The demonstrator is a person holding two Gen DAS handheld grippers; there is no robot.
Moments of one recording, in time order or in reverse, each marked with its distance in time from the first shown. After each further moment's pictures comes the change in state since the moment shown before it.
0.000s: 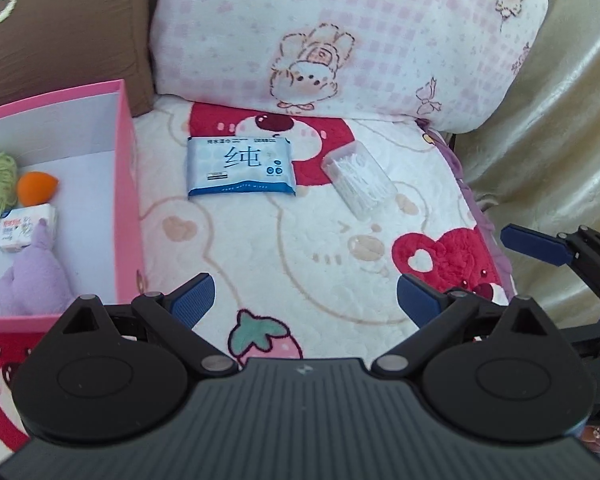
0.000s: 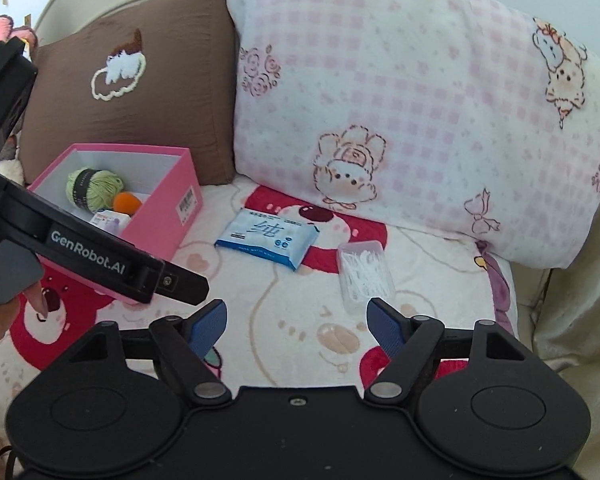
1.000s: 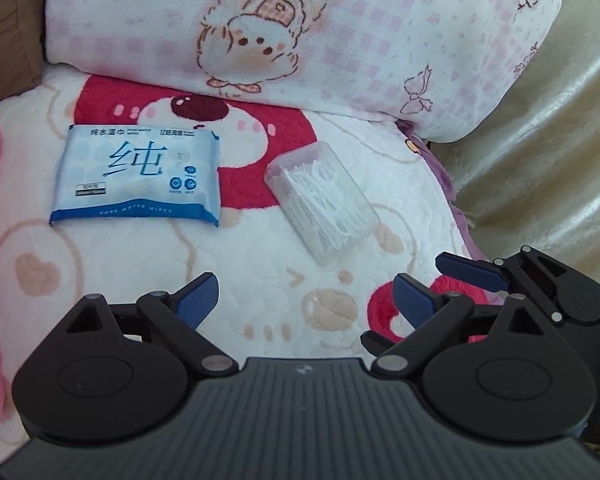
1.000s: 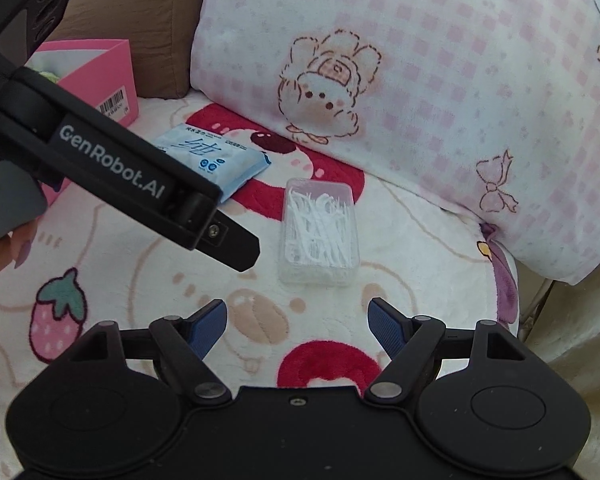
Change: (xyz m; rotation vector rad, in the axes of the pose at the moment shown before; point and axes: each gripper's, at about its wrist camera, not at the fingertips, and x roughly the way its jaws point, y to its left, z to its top) left arm 0.134 -0.013 0.024 -0.051 -0.028 -0.181; right arm 0.120 -0.047 -0.033 -0.180 0.093 -0.062
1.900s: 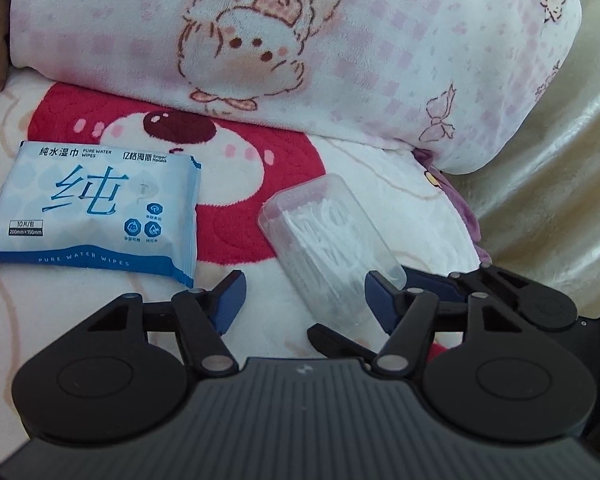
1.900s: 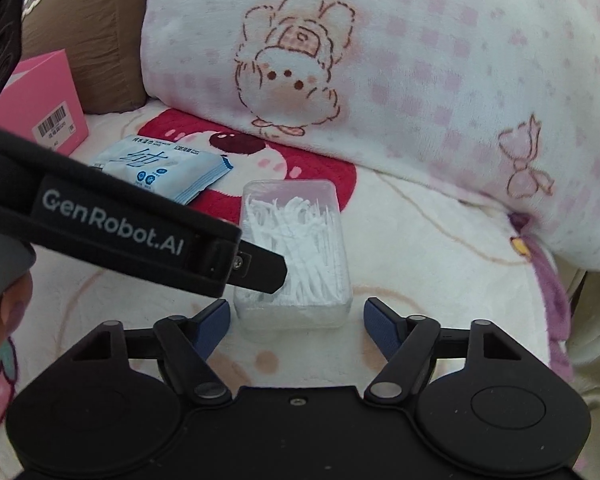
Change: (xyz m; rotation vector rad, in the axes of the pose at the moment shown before) left arm 0.057 0.007 0.013 -0.016 -0.104 0.002; right arm 0.071 -0.034 0.008 0.124 -0.044 0.053
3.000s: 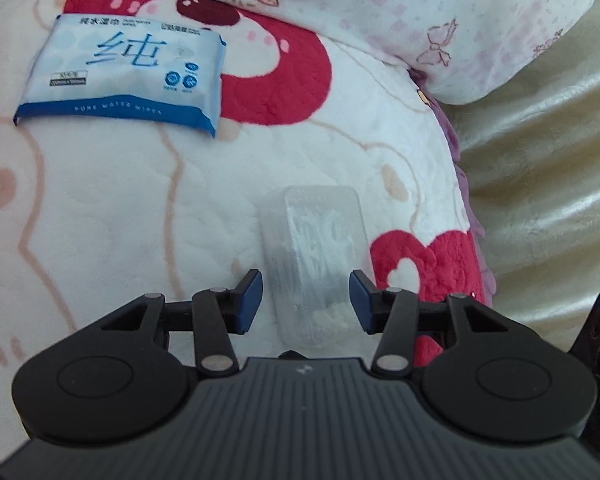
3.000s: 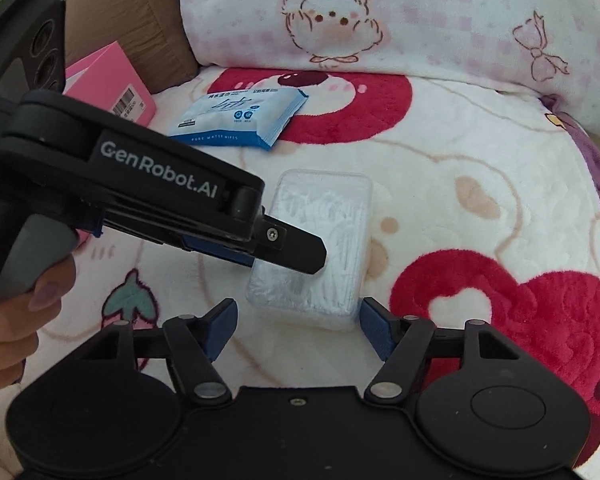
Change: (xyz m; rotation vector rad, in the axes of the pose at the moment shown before) left arm -0.034 0.015 -0.030 -0.119 0.266 -0.064; right arm -0.048 0.042 -0.035 0.205 0.146 0.165
